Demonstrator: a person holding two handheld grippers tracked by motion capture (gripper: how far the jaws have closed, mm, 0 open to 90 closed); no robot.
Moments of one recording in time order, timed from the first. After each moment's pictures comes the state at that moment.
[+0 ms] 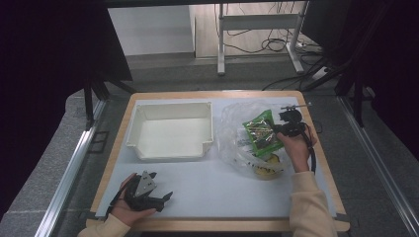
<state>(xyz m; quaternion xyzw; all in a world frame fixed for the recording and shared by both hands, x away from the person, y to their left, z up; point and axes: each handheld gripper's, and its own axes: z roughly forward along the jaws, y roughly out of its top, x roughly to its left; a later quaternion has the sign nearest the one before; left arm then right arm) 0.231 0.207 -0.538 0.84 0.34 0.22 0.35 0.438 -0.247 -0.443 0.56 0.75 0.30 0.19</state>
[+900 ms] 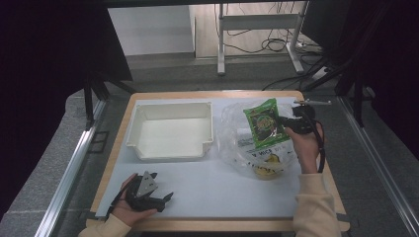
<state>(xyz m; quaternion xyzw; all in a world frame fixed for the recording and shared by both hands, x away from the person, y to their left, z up) 0.231 0.204 -0.539 0.85 0.34 0.22 0.34 0.419 -0.261 -0.409 0.55 0.71 0.40 0.18</state>
